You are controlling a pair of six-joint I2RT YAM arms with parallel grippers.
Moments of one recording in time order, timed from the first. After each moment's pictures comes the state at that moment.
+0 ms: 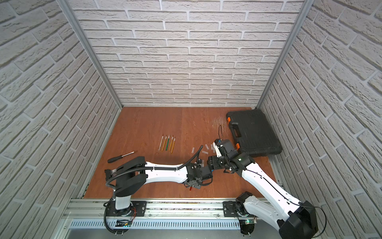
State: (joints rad) left arm -1.32 1.95 1.29 -0.78 -0.22 -0.93; right arm 0.48 0.99 0.77 -0.82 -0.07 0.41
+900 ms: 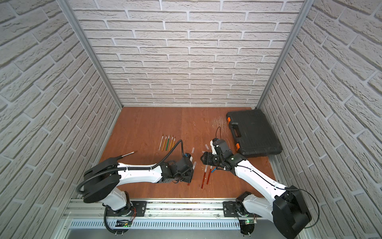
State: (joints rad) left arm -1.16 1.60 0.80 -0.15 -0.01 -0.84; right arm 0.48 1.14 0.66 -0.43 -0.21 0.68
